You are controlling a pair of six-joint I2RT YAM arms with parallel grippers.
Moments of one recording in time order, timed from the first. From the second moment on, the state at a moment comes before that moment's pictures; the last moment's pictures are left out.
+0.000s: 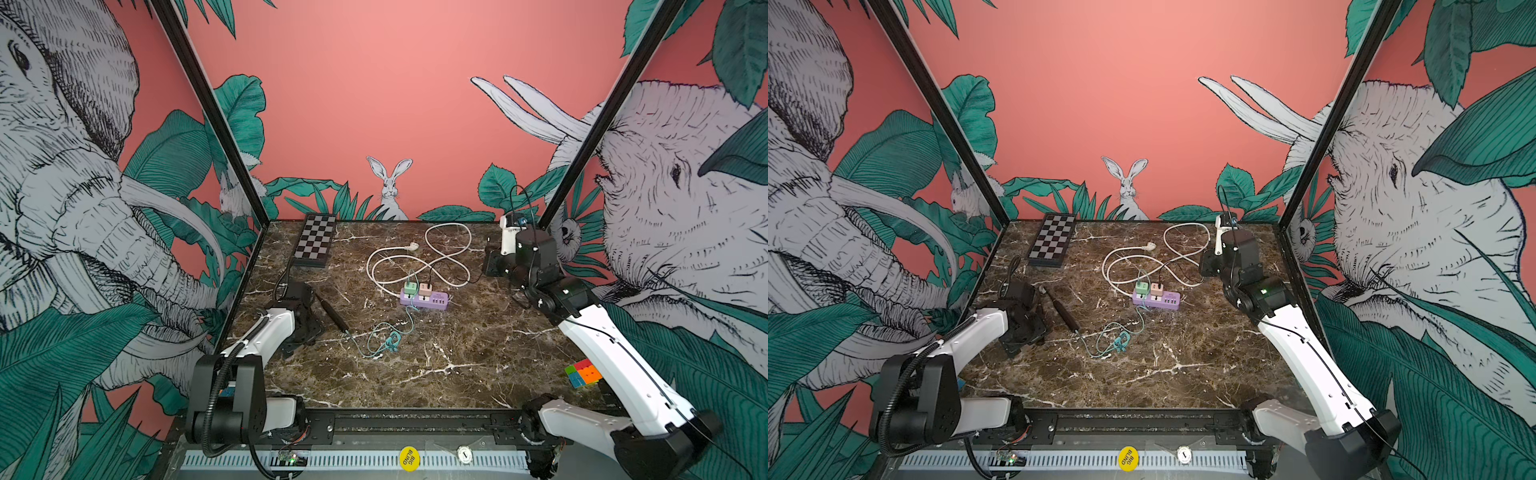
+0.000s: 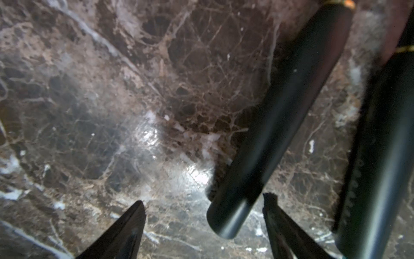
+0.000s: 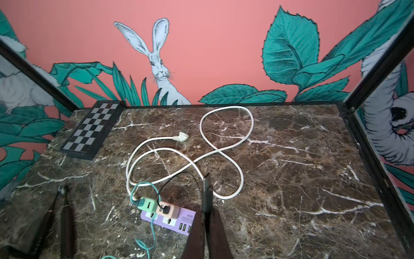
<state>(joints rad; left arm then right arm) -0.06 1.32 0.69 -0.75 -0.11 -0.70 0.43 1.12 1.21 -0.53 0.15 0.23</state>
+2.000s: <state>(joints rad) -0.12 1.25 0.71 -0.64 -0.02 -0.68 0.63 1.06 0.99 -0.49 -0.42 0.12</state>
